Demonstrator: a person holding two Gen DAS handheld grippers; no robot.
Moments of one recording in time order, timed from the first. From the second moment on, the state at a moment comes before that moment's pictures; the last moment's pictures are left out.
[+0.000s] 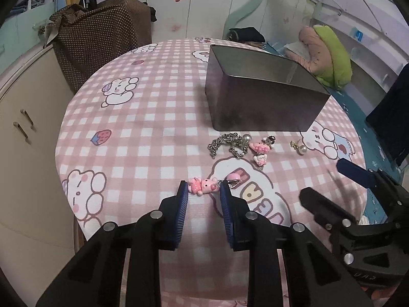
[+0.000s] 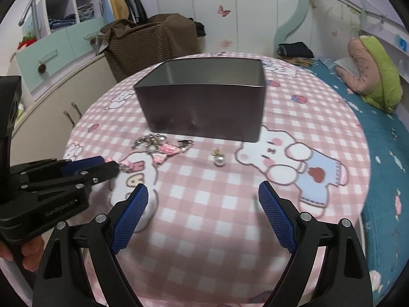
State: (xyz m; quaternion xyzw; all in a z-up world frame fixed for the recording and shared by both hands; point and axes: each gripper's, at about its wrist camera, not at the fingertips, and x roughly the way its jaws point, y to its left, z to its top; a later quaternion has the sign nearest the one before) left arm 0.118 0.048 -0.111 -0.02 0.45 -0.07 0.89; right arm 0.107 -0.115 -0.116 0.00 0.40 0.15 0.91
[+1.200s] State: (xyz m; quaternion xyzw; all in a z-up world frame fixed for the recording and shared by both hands) left arm 0.134 0.081 -0.112 -0.07 0.44 -0.06 0.89; right arm 0.143 -0.064 -0.130 0.00 0.39 0.15 0.91
